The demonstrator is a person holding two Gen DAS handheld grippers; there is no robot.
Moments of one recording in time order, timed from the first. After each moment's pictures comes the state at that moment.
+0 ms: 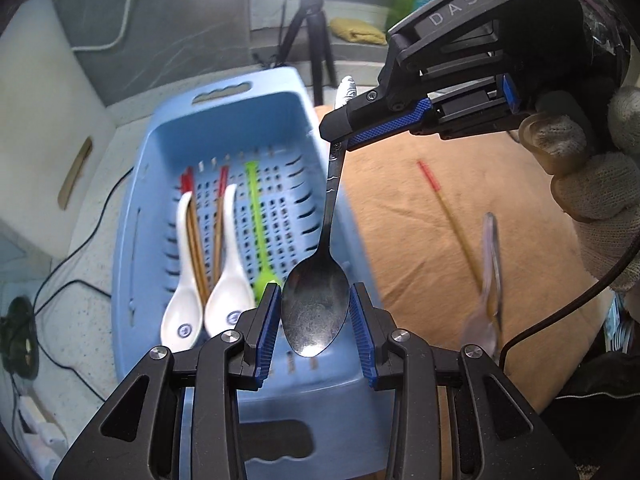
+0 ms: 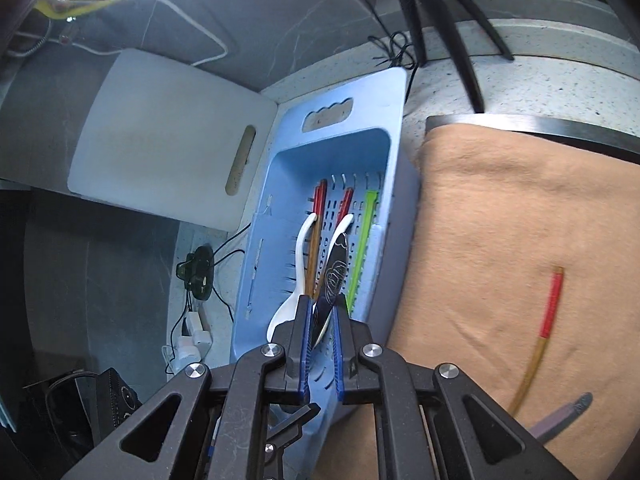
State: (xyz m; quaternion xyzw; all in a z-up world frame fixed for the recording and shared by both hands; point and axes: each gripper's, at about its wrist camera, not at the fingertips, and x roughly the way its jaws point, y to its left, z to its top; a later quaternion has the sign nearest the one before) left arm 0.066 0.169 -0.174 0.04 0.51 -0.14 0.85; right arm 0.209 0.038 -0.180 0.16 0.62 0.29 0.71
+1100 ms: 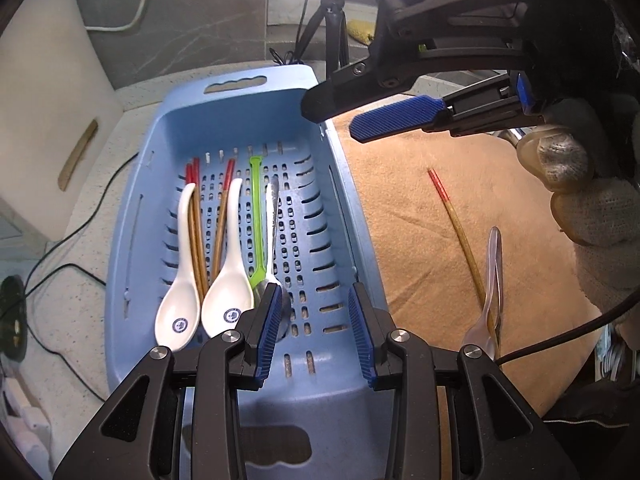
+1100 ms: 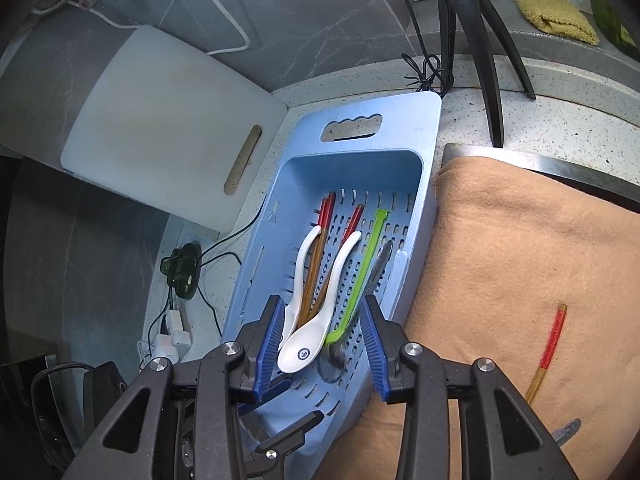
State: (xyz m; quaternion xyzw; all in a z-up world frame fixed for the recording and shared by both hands) left arm 0.066 0.170 -0.176 0.01 0.51 -0.12 0.85; right arm 0.201 0.053 -0.160 0.11 0.59 0.29 0.74
